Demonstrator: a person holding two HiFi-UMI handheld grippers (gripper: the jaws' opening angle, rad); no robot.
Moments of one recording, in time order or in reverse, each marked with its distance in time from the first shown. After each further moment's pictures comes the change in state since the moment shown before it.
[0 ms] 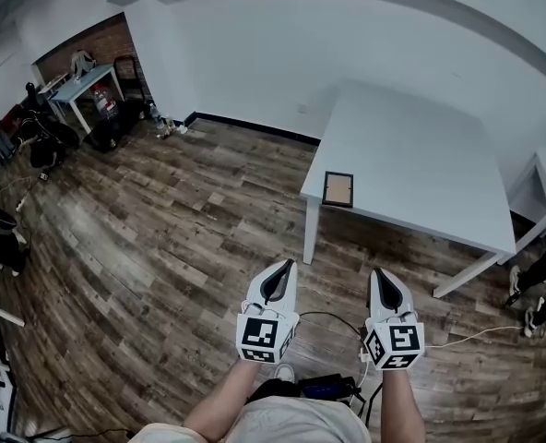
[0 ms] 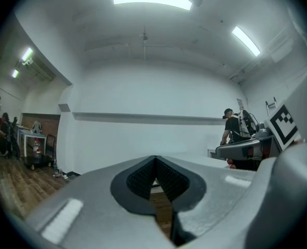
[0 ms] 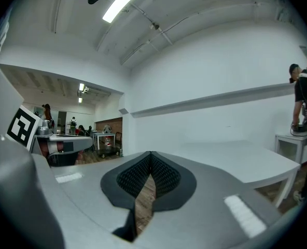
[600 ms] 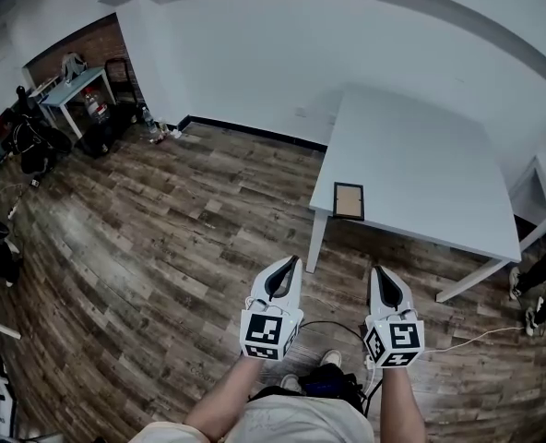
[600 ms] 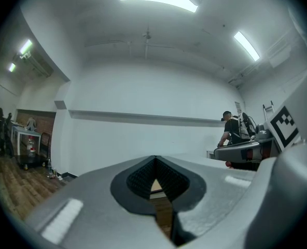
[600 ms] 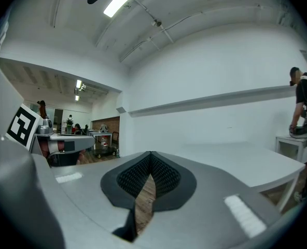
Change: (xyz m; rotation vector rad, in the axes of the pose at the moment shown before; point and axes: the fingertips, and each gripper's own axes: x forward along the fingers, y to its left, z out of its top) left arm 0.042 0.064 -0.001 -0.015 -0.014 -0.048; right arm 0.071 0.027 0.004 -0.013 0.000 -0.035
